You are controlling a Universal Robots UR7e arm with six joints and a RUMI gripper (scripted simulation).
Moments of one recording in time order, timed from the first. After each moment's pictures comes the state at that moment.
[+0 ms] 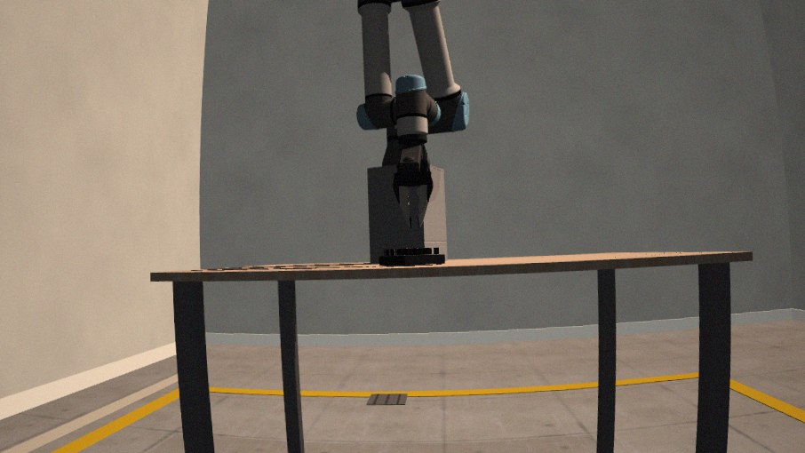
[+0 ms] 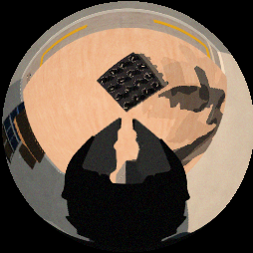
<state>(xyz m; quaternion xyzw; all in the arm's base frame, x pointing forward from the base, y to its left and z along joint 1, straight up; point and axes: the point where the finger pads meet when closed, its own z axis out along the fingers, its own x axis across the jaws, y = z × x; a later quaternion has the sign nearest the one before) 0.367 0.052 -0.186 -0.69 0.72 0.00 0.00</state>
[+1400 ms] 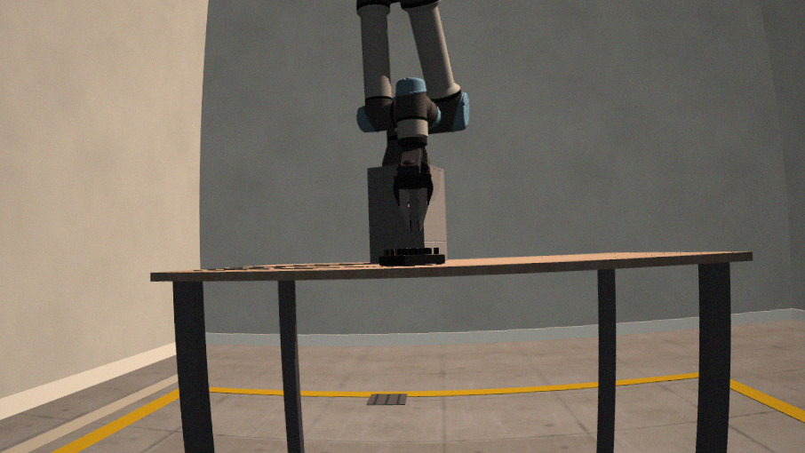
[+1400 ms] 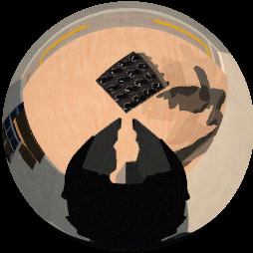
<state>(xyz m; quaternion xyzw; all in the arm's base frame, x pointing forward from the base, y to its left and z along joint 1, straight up) 0.367 0.052 -0.193 -0.69 0.72 0.00 0.00</state>
